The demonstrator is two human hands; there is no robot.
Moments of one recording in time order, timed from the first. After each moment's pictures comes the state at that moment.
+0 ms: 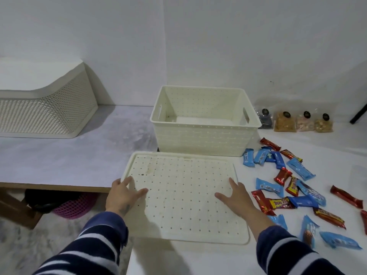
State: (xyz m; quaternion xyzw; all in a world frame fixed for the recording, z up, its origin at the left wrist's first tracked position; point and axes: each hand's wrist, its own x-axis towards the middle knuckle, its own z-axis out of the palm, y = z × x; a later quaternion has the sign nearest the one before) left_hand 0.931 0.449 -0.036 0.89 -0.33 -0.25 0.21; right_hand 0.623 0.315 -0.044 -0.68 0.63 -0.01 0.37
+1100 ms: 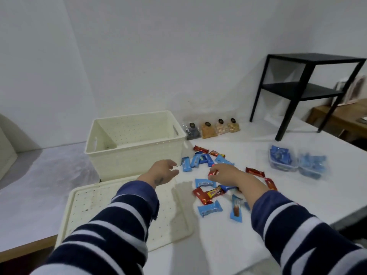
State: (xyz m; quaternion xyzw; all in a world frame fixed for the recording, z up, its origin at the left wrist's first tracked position) left_hand 0.718 0.324 0.081 0.66 -0.68 -0.28 0.12; right_hand 0.496 0.317 0.085 -0.71 0.65 0.04 0.25
